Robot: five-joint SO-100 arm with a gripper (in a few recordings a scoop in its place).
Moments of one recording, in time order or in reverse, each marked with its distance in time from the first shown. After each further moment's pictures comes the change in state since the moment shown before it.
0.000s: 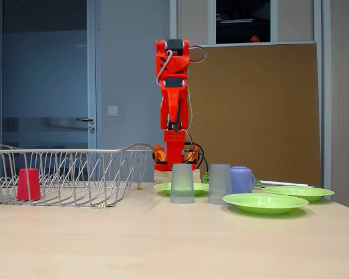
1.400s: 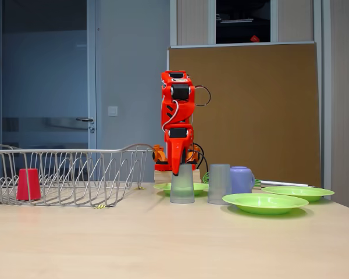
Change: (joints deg) arm -0.6 -7.6 25.4 -29.8 6.1
